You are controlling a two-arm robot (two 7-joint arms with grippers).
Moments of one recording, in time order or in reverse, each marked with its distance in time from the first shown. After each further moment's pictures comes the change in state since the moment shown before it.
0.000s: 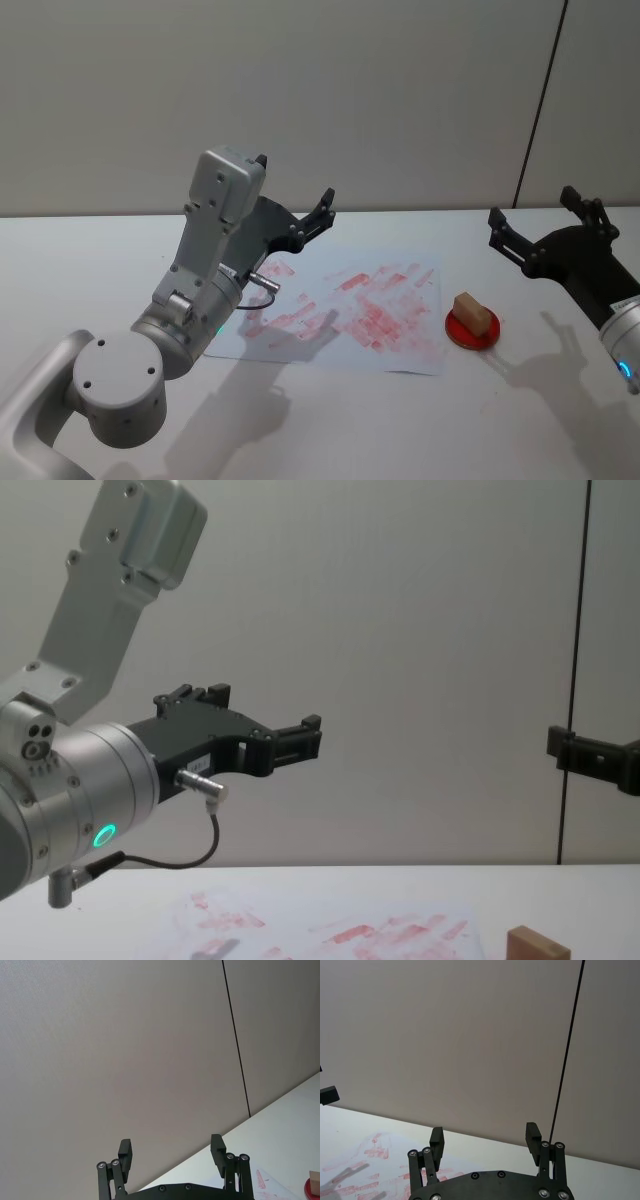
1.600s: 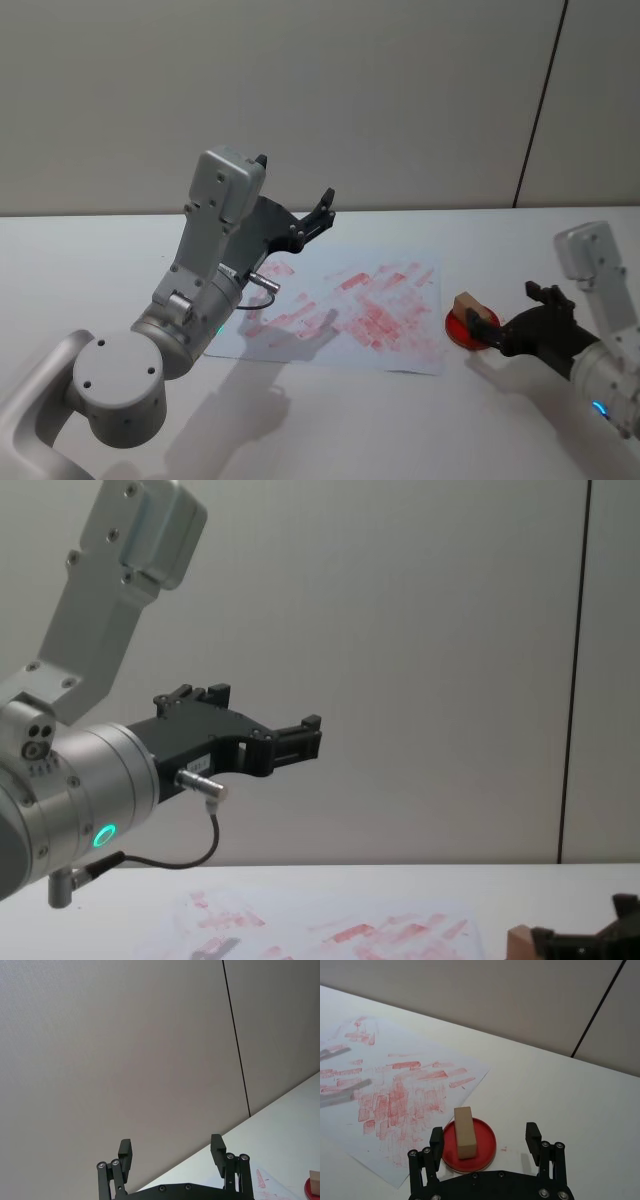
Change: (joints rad) left arm 0.000 0.000 0.000 0.000 0.000 0.000 0.000; right arm 0.064 -0.016 -0.032 0.153 -0.127 0.313 0.113
